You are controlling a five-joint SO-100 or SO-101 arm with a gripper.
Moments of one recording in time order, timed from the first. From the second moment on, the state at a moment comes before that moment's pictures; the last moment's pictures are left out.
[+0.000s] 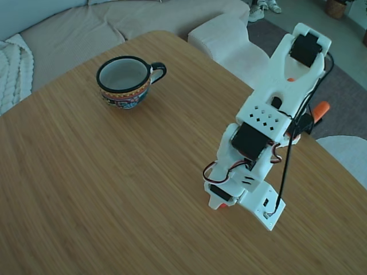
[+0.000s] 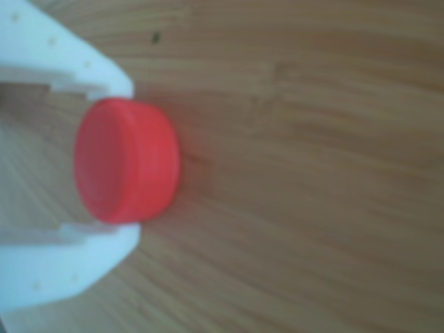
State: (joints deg) arm -14.3 83.8 114.4 57.0 -4.3
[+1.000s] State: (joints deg) arm -2.5 83.7 105.4 63.5 -4.1
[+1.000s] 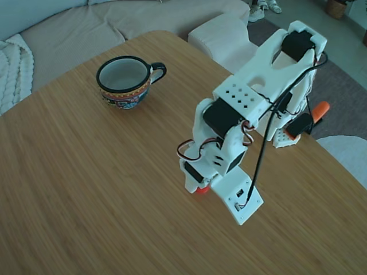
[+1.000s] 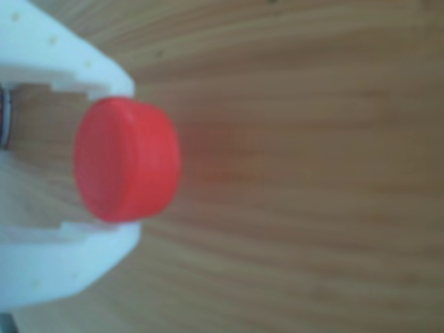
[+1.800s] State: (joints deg) arm 29.6 83.7 63.5 80.7 -4.0
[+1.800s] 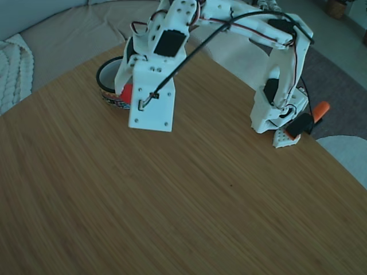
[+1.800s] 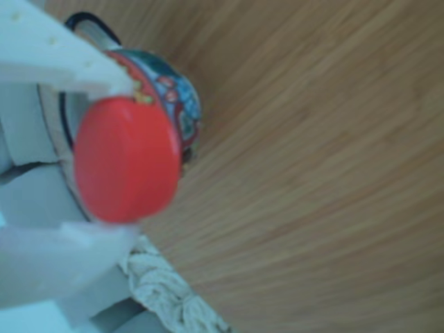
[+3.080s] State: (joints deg) arm 44.9 65.3 48.2 80.5 -8.4
